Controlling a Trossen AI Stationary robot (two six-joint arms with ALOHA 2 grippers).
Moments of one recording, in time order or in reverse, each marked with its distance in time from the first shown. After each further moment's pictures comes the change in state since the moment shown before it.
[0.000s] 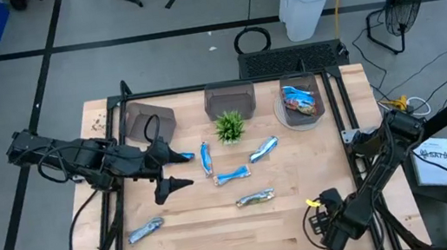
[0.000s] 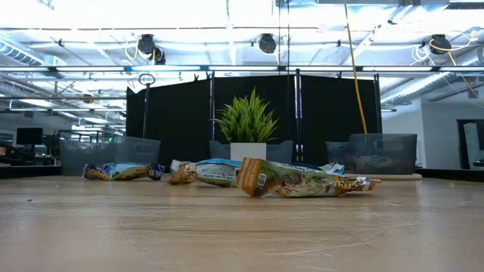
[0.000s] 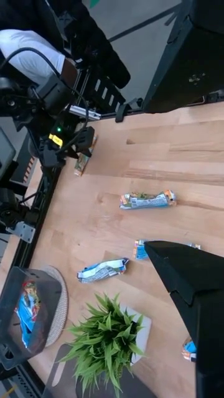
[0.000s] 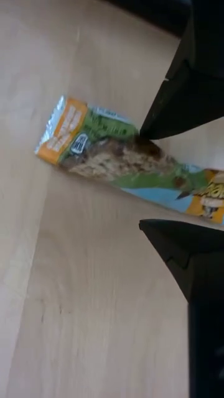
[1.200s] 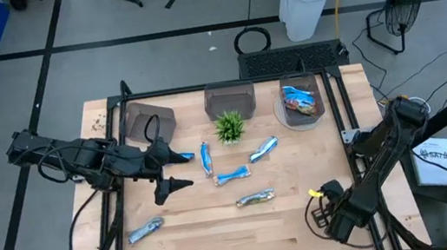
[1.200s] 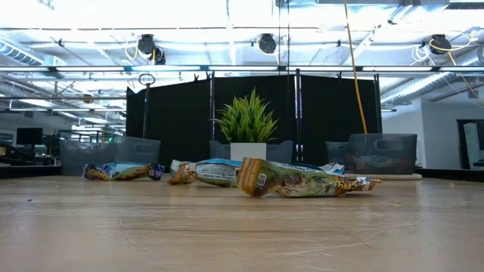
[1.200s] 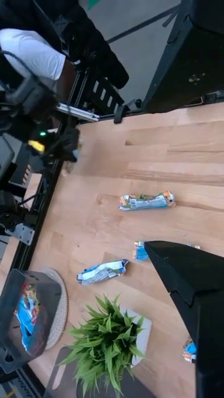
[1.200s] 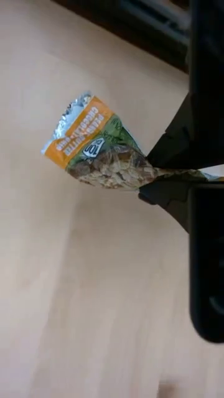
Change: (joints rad) left arm 0.000 0.000 0.000 0.000 0.007 0.007; right arm -0.022 -0.169 -0.054 -0.066 0.043 -0.079
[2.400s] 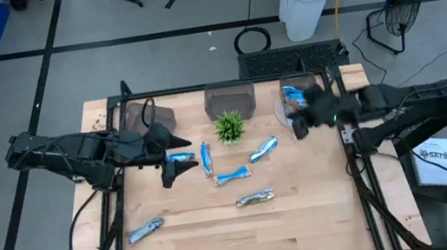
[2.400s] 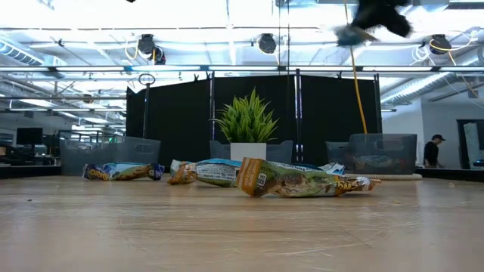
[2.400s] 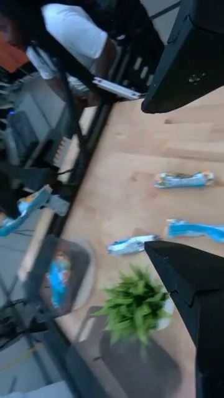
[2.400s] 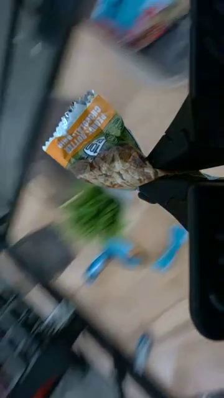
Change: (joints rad) left arm 0.127 0.000 0.000 0.094 -0.026 0.026; right arm -0.879 -0.596 0.108 0.187 0.476 -1.395
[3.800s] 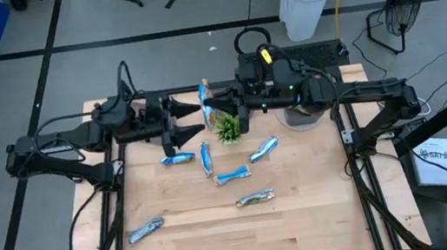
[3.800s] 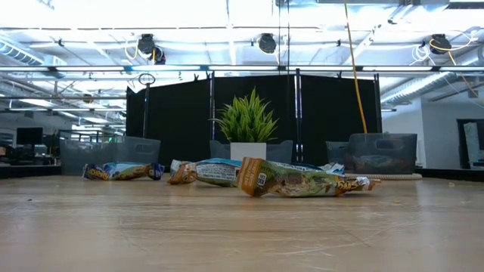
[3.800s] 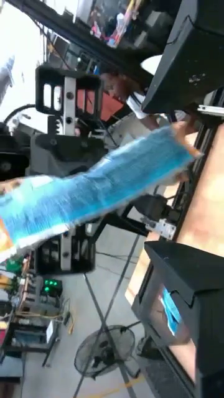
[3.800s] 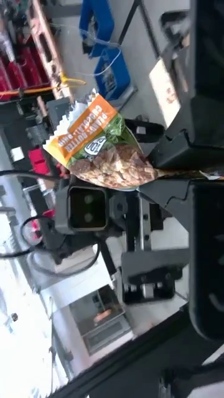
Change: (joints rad) left arm 0.232 0.046 0.003 0.482 0.205 0.106; right arm -0.106 0.557 0.474 0.888 -0.445 -0.461
